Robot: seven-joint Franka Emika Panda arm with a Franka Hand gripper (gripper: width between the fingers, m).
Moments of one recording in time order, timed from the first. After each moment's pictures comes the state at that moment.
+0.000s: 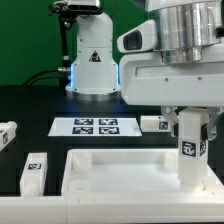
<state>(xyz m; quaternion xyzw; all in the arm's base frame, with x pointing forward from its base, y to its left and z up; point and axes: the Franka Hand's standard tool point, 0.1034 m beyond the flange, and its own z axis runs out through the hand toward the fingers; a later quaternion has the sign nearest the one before) 0.640 0.106 0.103 -0.91 0.41 -0.02 0.09</state>
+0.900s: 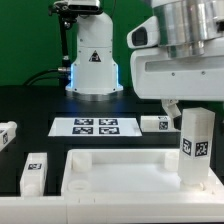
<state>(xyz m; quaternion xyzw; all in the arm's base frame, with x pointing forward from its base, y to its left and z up) 0.641 0.122 0.120 -0.93 0.34 -0.04 0.10</state>
